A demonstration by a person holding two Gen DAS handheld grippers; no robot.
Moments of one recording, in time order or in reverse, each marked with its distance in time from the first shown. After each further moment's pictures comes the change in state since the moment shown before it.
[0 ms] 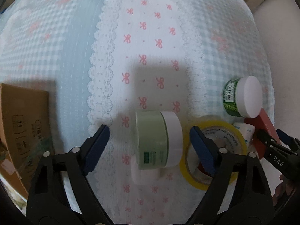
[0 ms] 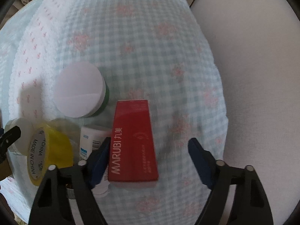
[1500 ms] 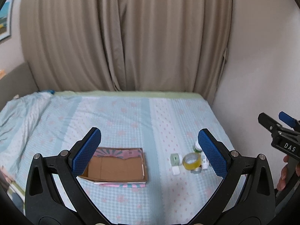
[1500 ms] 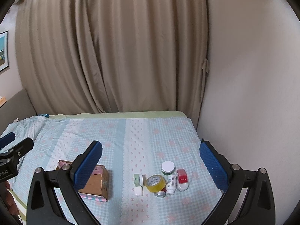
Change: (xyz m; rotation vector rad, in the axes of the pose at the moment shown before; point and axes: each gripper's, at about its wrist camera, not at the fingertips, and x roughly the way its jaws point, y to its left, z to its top) left arm -0.504 0.098 -0.225 0.181 -0.859 0.025; right arm -0.429 0.040 -0.232 0.088 -0.933 0.214
